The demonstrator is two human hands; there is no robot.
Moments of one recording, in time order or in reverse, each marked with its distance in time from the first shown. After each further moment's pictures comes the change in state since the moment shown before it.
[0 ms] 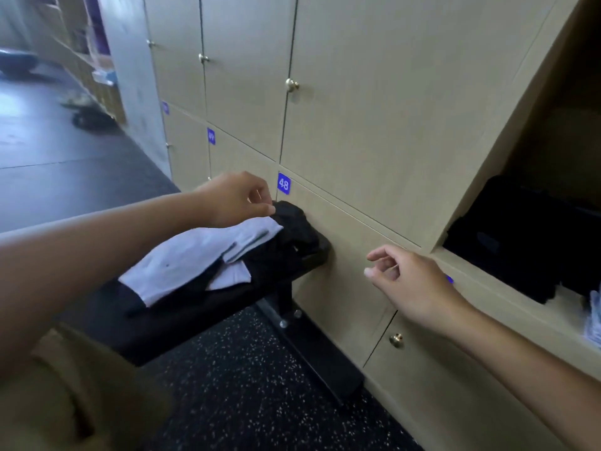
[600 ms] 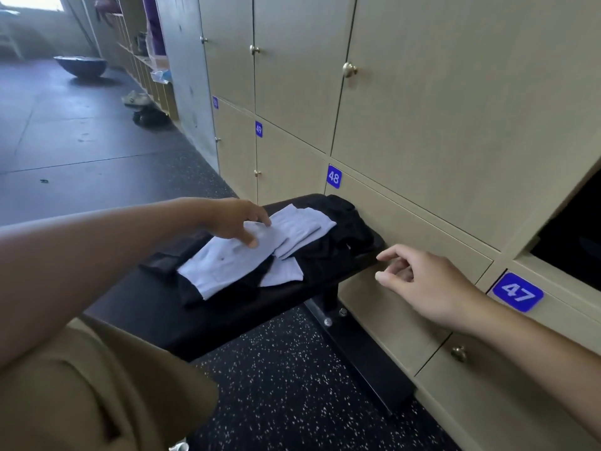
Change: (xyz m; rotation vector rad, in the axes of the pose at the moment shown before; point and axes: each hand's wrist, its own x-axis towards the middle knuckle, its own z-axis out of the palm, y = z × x) left_hand 0.004 -0.121 0.001 0.203 -0.409 -0.175; right_hand 0.035 -0.029 0.053 0.043 -0.197 -0.065
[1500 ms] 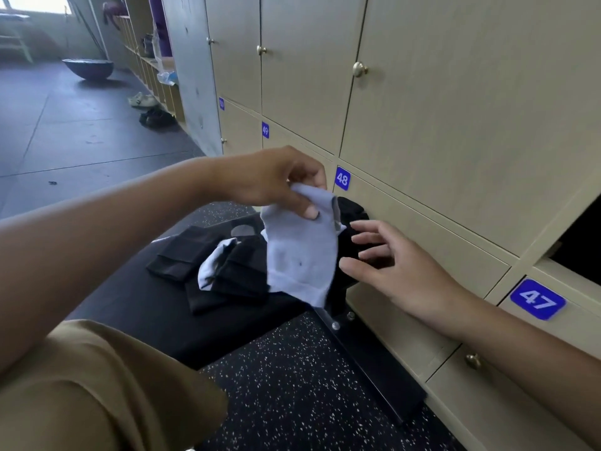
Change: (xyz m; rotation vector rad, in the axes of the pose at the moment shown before) left_hand -0.053 0.075 -0.057 -0.237 0.192 0.471; right_hand 0.010 -0.050 0.020 0.364 0.004 -0.170
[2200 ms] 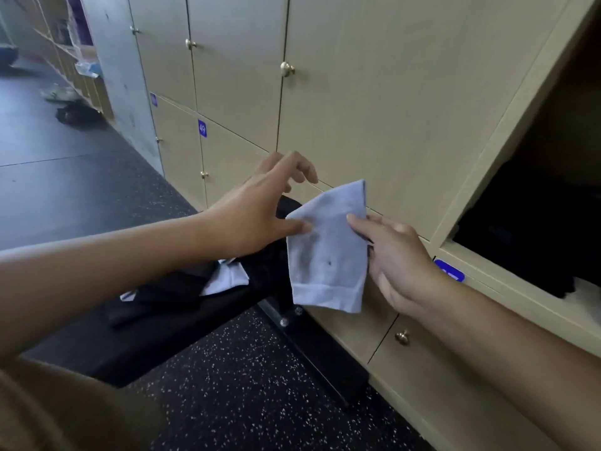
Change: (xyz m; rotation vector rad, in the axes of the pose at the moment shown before) left_hand 0.025 0.044 0.081 -0.051 0.346 0.074; right_hand -0.019 -0.005 -0.046 0.686 0.372 0.337
